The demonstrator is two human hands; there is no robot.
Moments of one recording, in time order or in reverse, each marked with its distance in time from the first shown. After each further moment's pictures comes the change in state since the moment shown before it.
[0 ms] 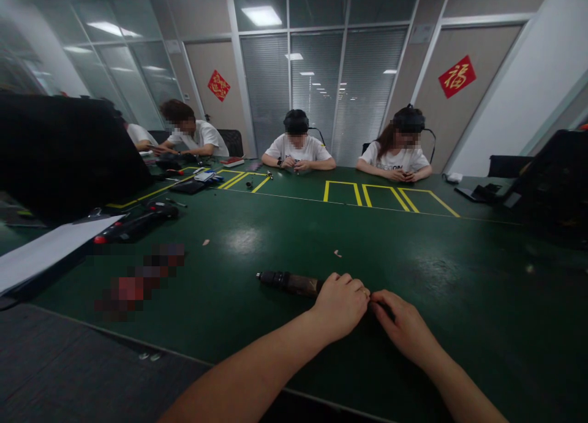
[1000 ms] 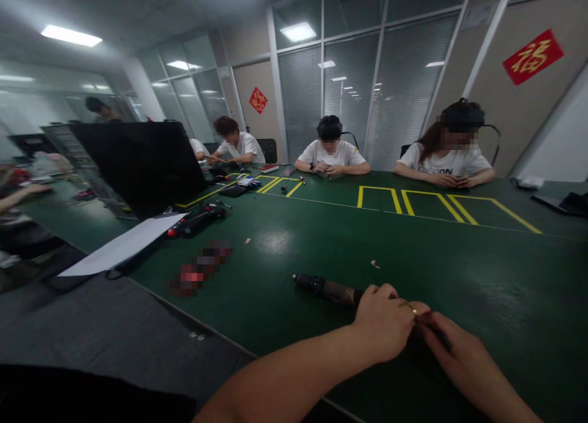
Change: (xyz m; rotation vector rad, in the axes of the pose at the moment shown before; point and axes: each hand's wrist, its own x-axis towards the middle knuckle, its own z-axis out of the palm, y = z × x) left_hand 0.000 0.005 -0.005 -0.160 -0.054 -0.095; right_hand -0.004 0.020 0.008 0.041 0.053 0.010
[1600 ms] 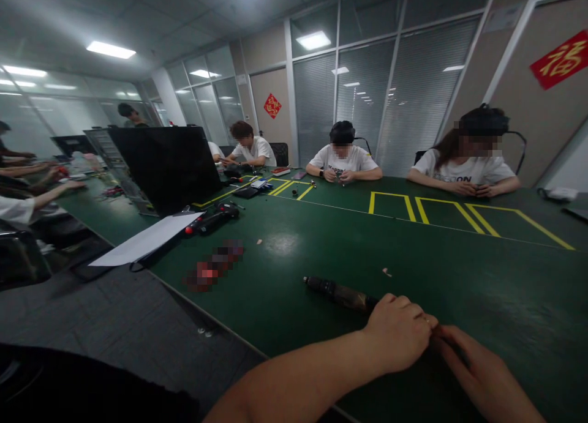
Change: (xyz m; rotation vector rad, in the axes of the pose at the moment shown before) left_hand 0.005 -0.006 0.016 0.105 0.116 0.102; right_hand -0.002 0.025 0.006 -0.035 0.003 -0.025
